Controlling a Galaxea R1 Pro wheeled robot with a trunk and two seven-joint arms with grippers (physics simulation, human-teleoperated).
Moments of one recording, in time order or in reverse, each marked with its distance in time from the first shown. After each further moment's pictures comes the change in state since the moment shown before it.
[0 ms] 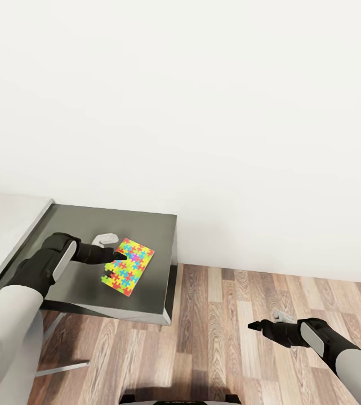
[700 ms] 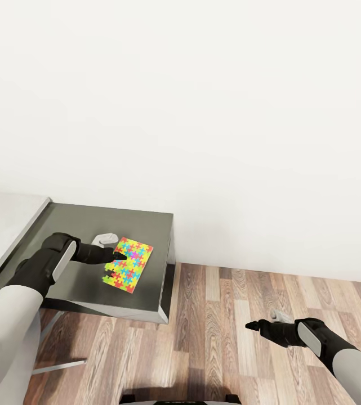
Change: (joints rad) left arm 0.000 0.001 0.001 0.001 0.002 0.000 -0.002; right arm 0.000 0.013 0.000 0.000 0.000 -0.004 -0.002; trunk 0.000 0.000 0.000
